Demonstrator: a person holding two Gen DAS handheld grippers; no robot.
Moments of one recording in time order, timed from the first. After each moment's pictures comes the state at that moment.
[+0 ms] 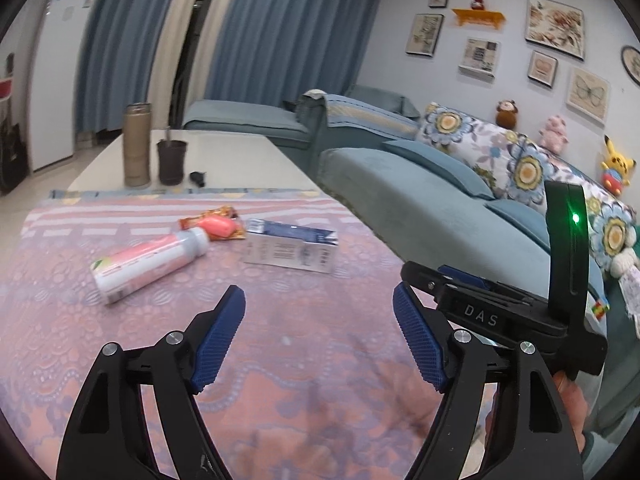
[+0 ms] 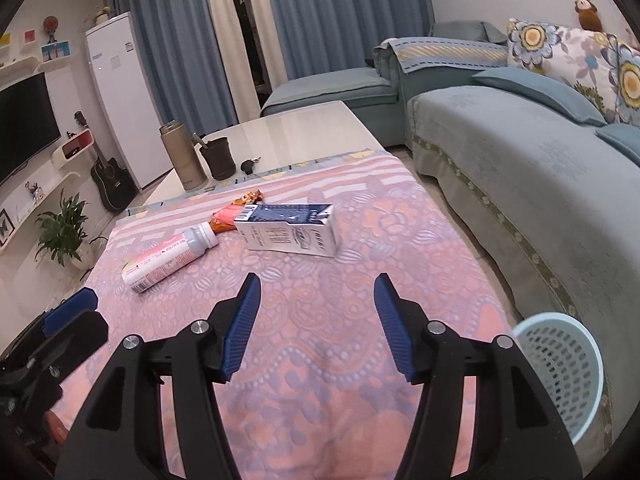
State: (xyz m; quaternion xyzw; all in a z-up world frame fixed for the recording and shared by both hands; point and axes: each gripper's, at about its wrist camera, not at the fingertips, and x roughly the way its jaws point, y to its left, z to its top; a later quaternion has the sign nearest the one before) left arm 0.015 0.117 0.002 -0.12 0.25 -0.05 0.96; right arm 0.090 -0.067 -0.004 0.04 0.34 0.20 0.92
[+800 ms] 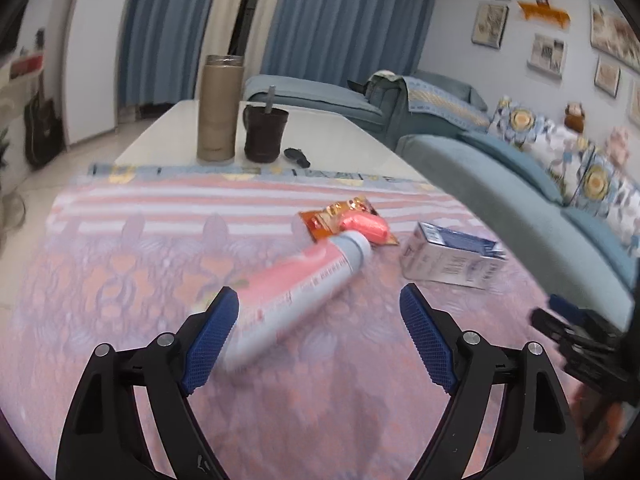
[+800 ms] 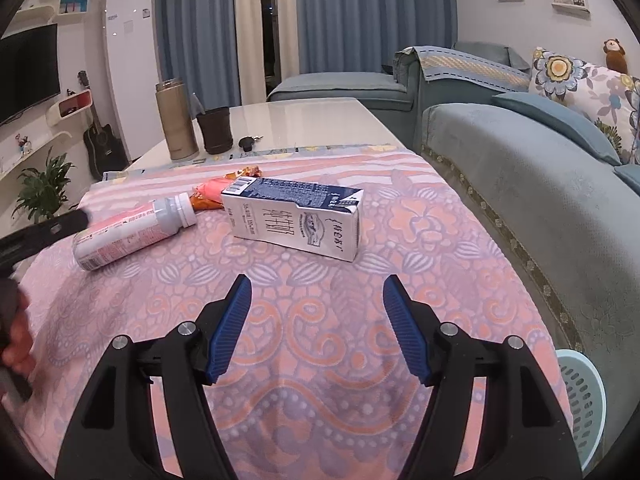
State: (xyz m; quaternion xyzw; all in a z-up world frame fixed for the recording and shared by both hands) left arm 0.110 0.263 -0.054 -0.11 0.30 0.04 0.95; right arm 0.131 -0.012 -0.066 -0.04 0.32 0.21 0.92
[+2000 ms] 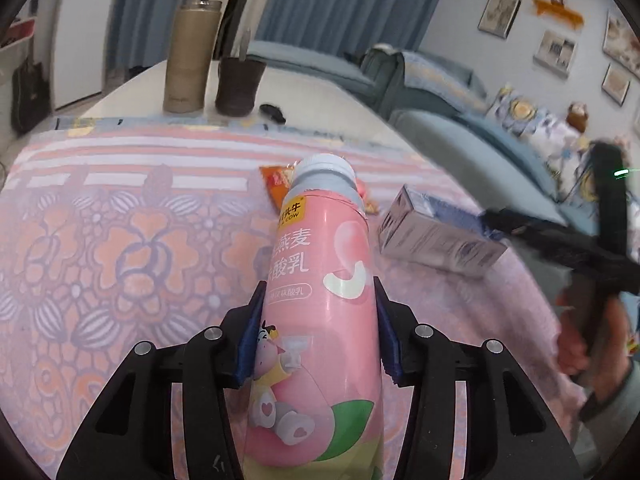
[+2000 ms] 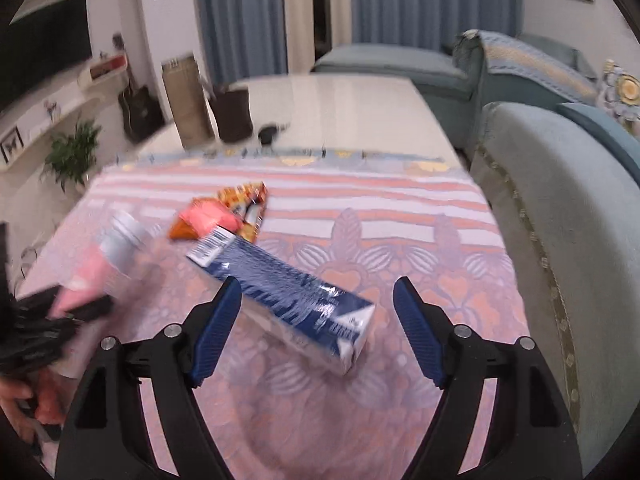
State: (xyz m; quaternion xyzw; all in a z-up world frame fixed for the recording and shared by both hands) left arm 0.132 0.237 -0.092 -0.18 0.34 0.01 0.92; right arm 0.258 0.022 -0.054 -0.09 0.38 0.30 0.87
